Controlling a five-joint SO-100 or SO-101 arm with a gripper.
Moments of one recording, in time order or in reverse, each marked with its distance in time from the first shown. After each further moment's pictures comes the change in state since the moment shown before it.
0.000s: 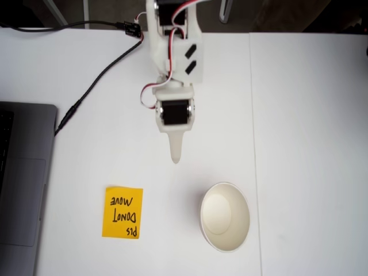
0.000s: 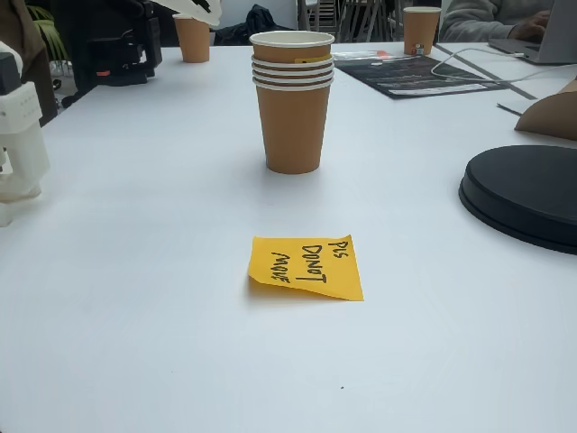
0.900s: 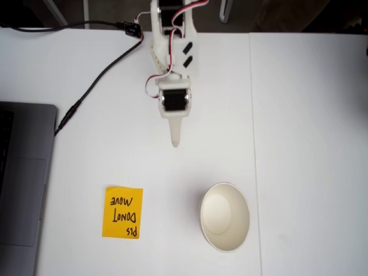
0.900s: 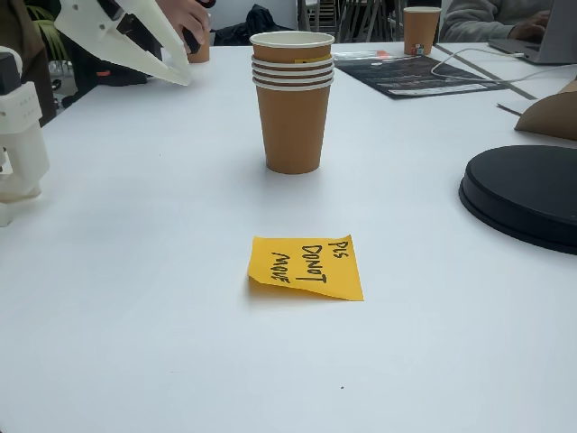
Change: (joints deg) arm 0.0 23.6 28.5 -4.8 0.0
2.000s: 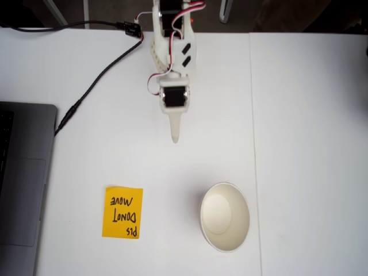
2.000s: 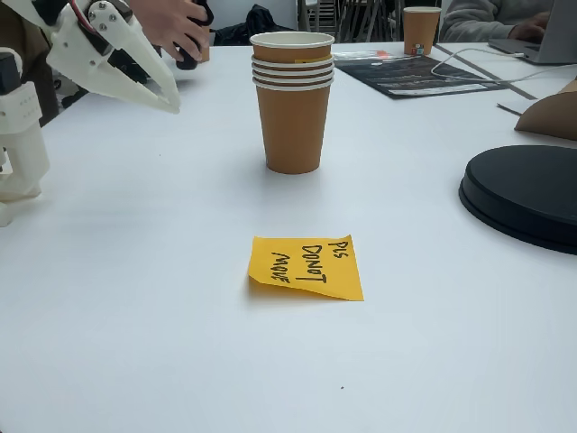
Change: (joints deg) arm 0.0 14.4 13.5 0.0 0.0
